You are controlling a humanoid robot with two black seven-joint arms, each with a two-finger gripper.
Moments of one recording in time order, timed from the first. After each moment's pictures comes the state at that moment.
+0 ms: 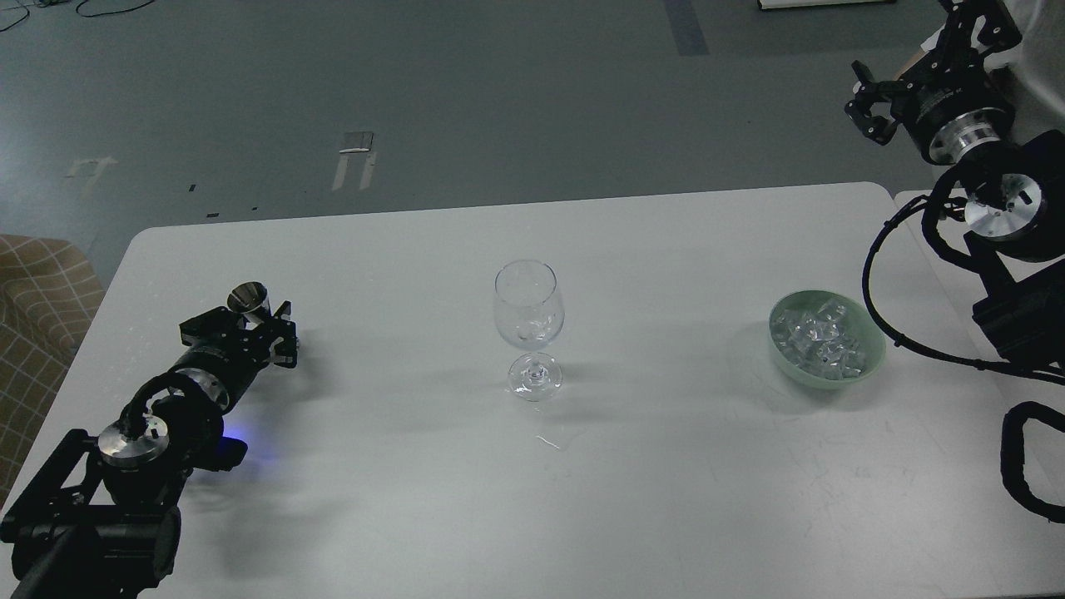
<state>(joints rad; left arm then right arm) -0.28 0.27 -1.41 -0.85 -0.32 -0.11 0.20 0.82 -0.28 1.30 0.63 -0.36 0.19 0.05</state>
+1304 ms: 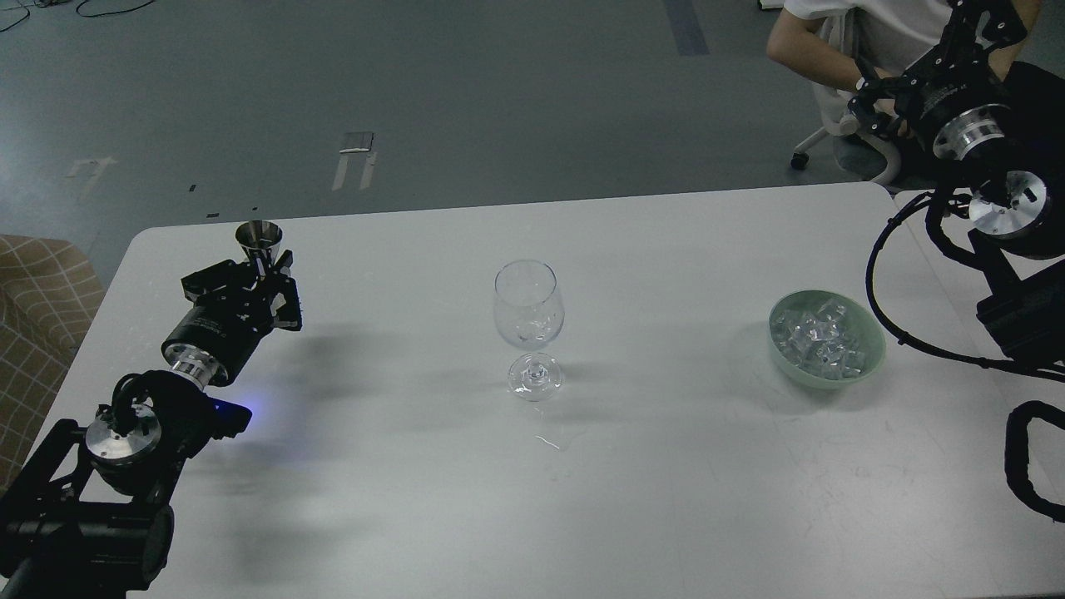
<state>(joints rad) -0.22 0.30 -1.40 -1.07 -0.32 -0.23 0.22 0.82 -0.29 1.30 0.64 -0.36 0.19 0.05</state>
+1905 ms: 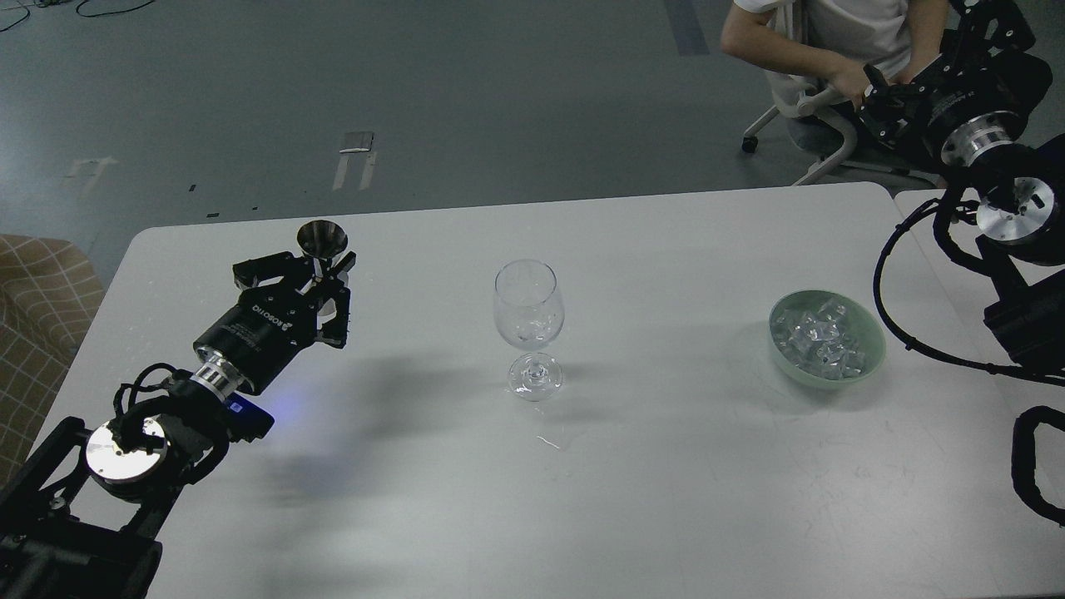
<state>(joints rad) -0.14 0.39 -1.27 -1.35 -0.33 -0.24 0.25 0.80 -0.30 1.30 0.64 -0.36 0.18 0.05</state>
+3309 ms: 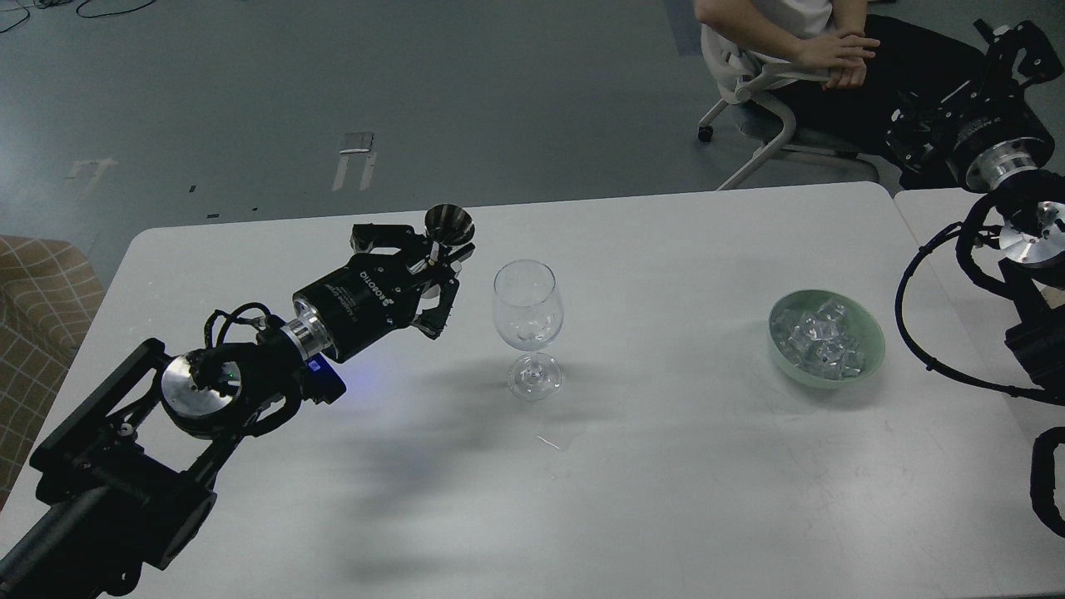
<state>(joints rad) -0.39 0.35 -1.05 -1.41 -0.31 -0.07 0.35 0.74 -0.34 1.33 0.65 -0.36 0.19 0.05</state>
